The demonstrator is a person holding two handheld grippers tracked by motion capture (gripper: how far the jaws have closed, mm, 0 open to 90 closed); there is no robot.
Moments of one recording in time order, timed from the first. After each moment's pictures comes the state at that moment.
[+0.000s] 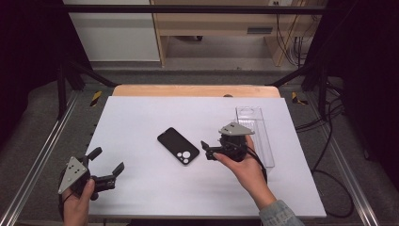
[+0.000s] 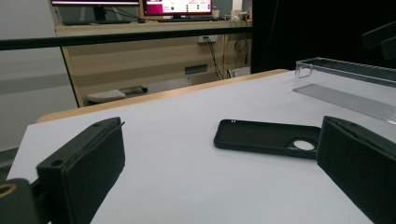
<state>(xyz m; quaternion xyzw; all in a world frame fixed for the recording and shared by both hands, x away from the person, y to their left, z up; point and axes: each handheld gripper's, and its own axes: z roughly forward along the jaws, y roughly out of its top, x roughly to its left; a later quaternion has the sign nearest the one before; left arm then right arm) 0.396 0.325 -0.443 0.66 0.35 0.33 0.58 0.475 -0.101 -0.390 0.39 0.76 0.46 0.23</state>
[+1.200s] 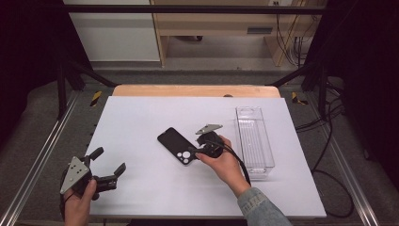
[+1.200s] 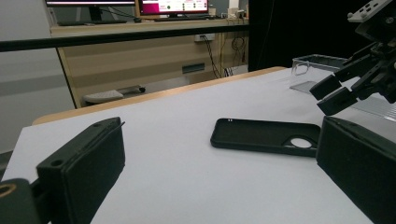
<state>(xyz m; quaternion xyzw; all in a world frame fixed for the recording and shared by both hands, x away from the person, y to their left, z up) 0.397 0.322 -0.443 0.67 0.34 0.33 0.57 0.513 -0.052 -0.437 0.39 0.83 0.36 0.16</state>
